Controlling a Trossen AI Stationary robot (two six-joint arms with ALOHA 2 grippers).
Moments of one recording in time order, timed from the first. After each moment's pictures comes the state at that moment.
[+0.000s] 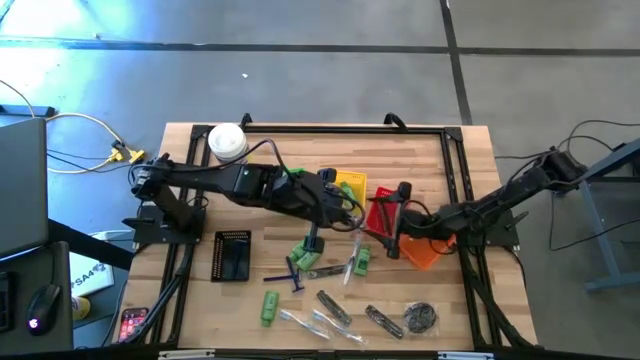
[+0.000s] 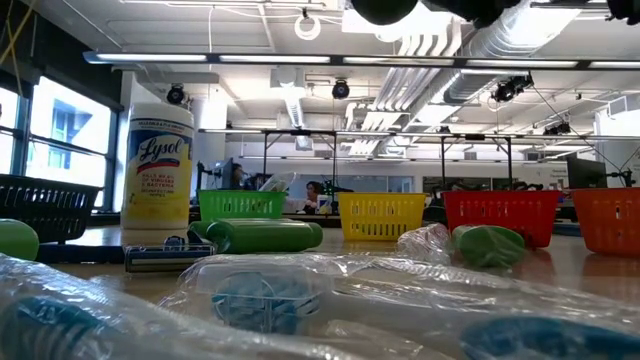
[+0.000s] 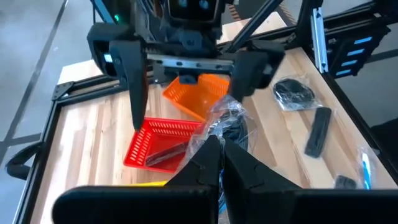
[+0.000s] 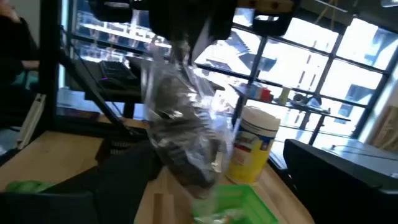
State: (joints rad) left arm -0.17 1.70 1.88 -0.70 -0.13 0.13; right arm 0.40 1.12 0.51 0.72 0.55 -0.27
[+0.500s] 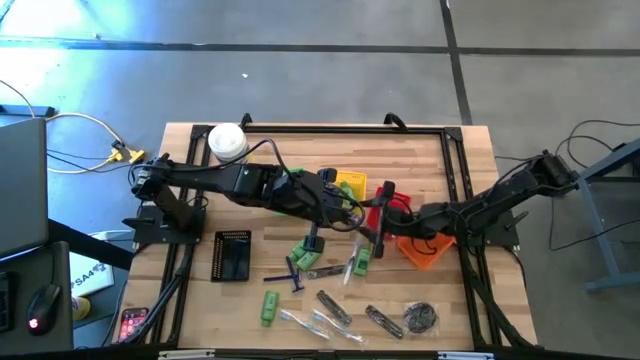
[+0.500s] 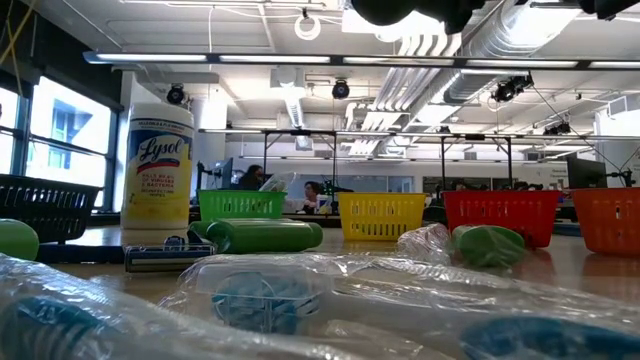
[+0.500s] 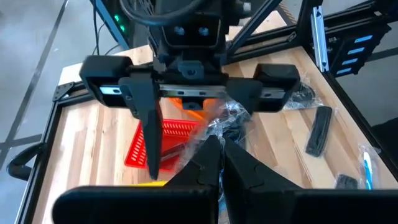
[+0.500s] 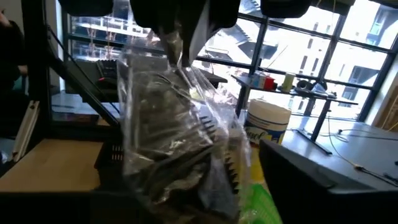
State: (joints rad) left arm -0.17 1.70 1.88 -0.70 -0.13 0.14; right arm 0.34 1.27 0.61 0.72 0.51 -0.18
